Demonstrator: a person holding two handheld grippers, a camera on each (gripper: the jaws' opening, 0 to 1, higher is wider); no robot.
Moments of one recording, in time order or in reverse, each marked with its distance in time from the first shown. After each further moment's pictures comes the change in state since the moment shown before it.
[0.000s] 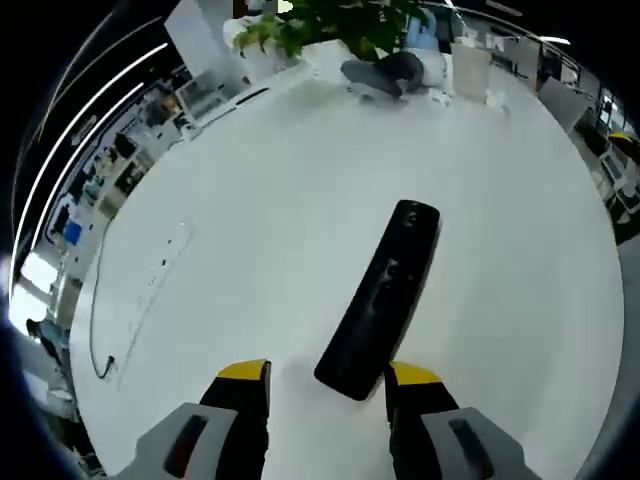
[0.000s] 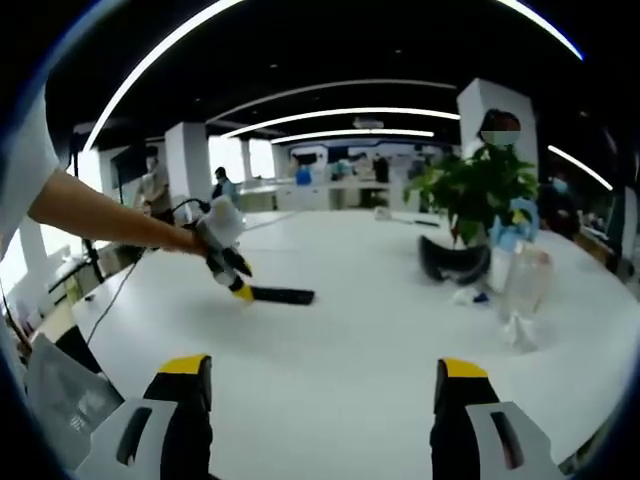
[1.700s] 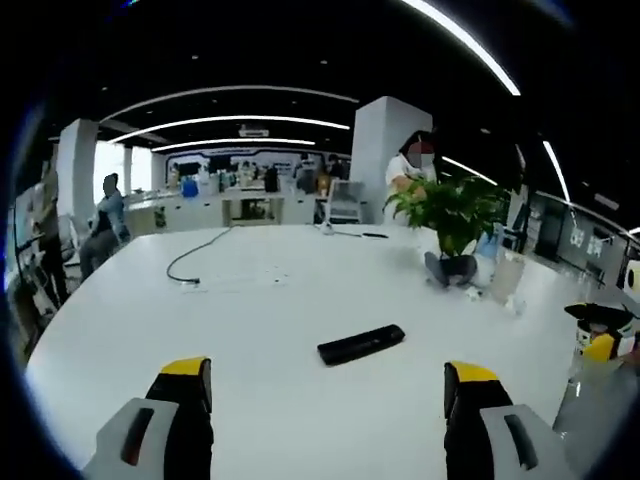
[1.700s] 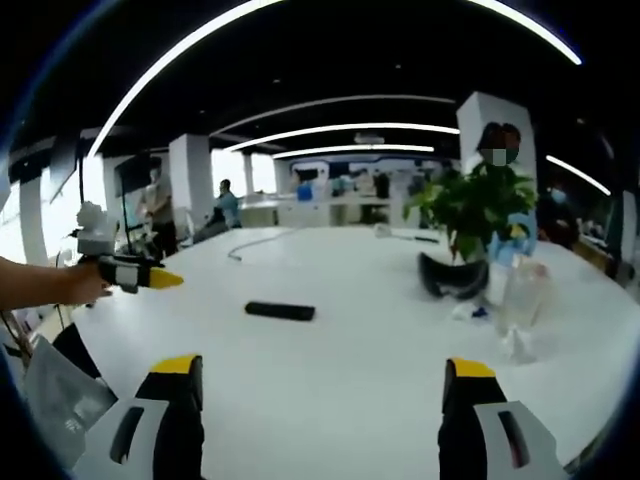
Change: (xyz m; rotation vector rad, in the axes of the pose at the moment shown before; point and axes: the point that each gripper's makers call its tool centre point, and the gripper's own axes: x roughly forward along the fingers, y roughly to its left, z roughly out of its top) left arm -0.204 -0.059 -0.045 -0.555 -0.614 0.253; right arm -0.005 0.002 0.013 -0.012 -0.069 0.002
